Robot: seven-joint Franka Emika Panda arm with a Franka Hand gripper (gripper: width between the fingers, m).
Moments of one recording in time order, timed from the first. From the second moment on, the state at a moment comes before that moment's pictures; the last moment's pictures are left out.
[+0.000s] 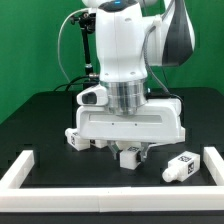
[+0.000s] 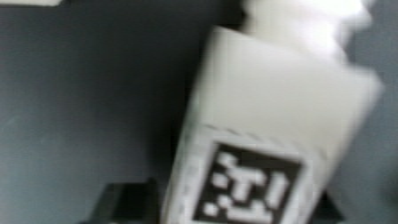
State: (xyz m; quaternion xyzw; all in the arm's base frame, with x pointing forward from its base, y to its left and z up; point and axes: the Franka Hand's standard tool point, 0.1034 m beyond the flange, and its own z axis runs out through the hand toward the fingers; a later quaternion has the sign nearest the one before) arm 0.528 -0.009 0.009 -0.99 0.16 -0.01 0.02
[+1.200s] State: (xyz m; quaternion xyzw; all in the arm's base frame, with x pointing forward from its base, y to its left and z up) arm 0.551 -0.074 0.052 -1.00 0.06 -0.01 0.01
